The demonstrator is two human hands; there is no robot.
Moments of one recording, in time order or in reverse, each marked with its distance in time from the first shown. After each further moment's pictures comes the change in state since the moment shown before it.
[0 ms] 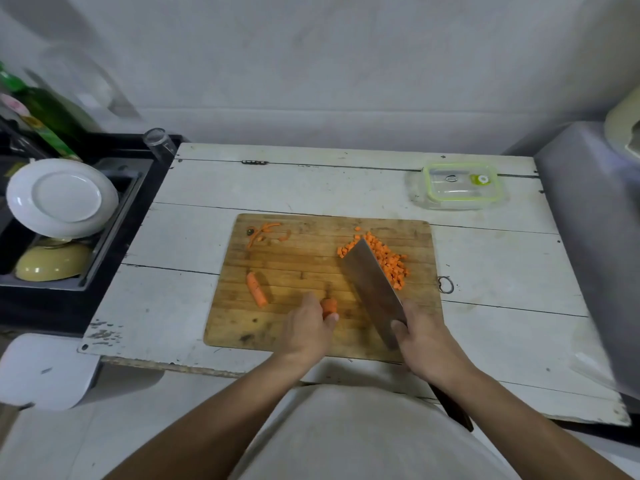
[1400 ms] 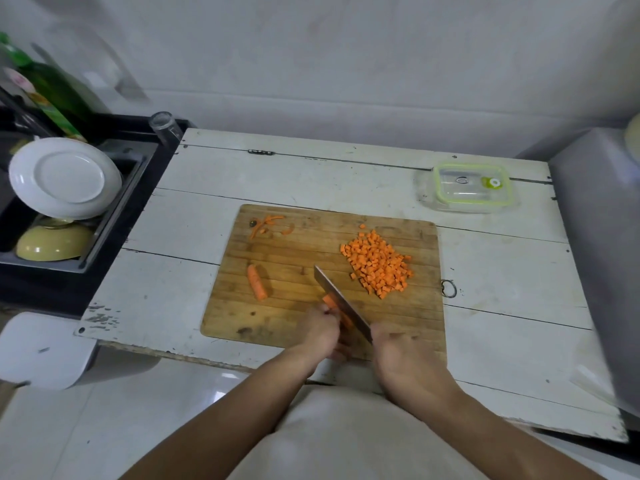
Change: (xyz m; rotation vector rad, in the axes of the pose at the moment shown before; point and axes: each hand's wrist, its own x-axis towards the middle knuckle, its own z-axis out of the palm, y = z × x) left_hand -0.001 0.022 0.018 -0.646 -0.215 -0.328; right_hand -0.023 -0.029 0.013 -0.497 -0.075 -0.240
